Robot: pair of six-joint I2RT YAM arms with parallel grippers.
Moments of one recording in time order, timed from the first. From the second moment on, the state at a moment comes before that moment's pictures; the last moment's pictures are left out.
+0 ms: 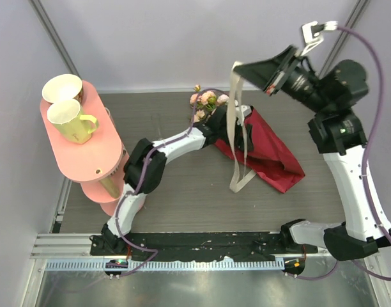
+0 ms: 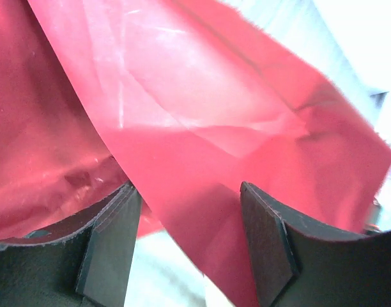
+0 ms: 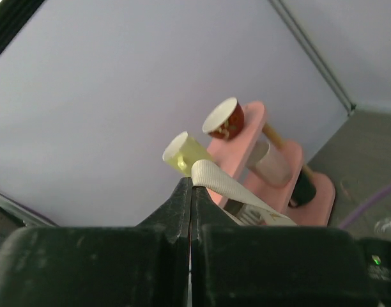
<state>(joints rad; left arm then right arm) -0.80 2.30 1.86 -0.16 0.42 -0.37 0.30 1.25 1.81 -0.17 -0.62 0.99</state>
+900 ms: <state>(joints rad) -0.82 1.30 1.10 -0.01 0.28 -0.55 0.37 0.98 1.36 -0.25 -0.67 0.79</state>
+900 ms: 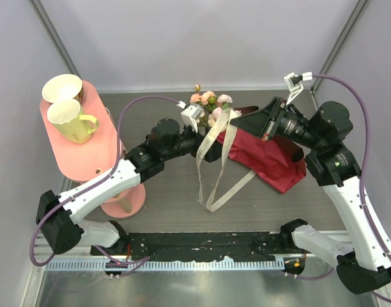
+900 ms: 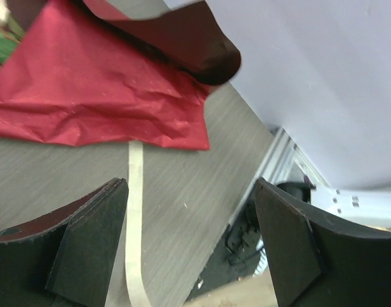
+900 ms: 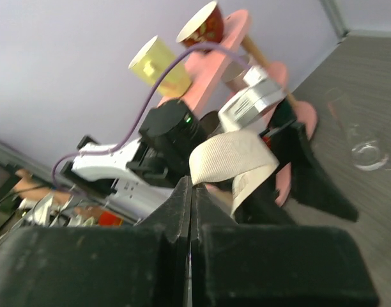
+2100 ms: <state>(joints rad) -0.86 1.37 1.09 0.40 0.76 -0.47 0.40 0.74 1.06 -0.32 -0.81 0.65</state>
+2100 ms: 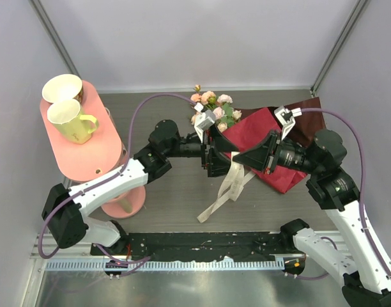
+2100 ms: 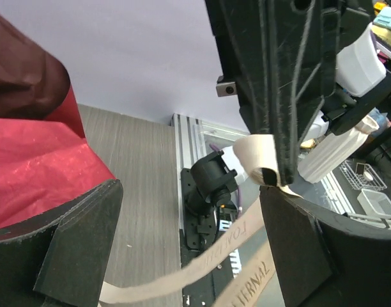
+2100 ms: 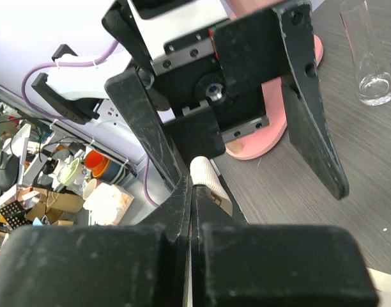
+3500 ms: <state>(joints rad) -0.93 1.30 1.30 -0.17 0.39 -0.38 0.40 0.69 1.09 -0.33 -0.66 0.58</state>
